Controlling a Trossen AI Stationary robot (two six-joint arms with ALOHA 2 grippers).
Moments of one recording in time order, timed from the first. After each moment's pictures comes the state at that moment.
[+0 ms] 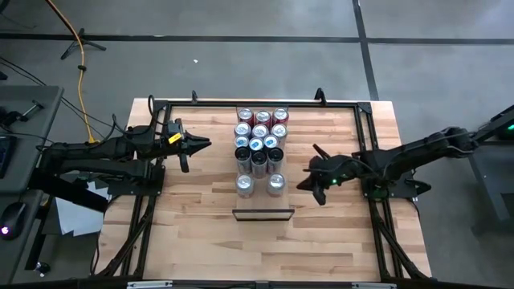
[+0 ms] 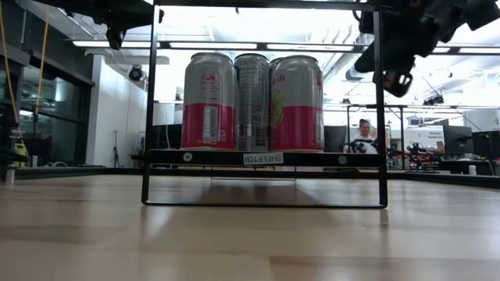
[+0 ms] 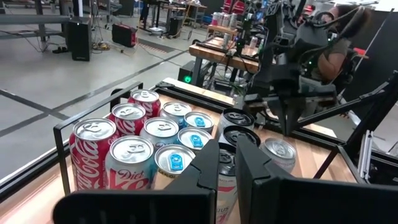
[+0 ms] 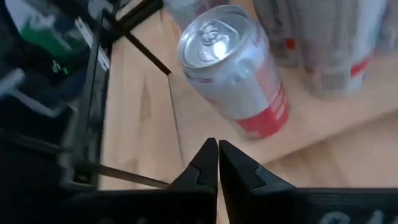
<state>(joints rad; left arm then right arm) 0.07 0.56 0.54 -0.10 -0.21 -0.23 0.19 1.04 0.59 -0.11 0.00 0.67</state>
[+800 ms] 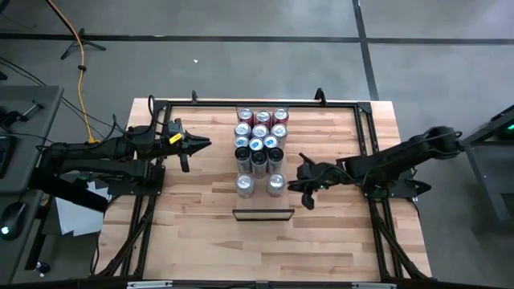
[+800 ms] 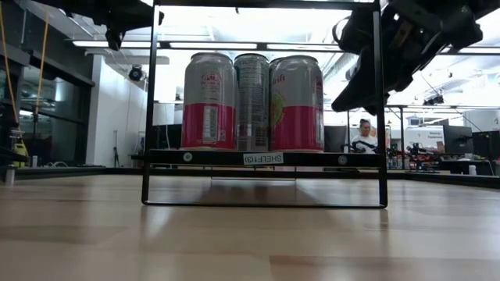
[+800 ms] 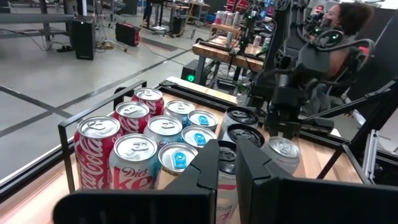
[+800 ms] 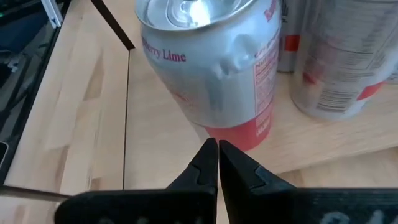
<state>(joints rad) 0.07 0.56 0.54 -0.11 -0.22 -0.23 0.19 1.27 0.58 0.05 0.08 0.39</state>
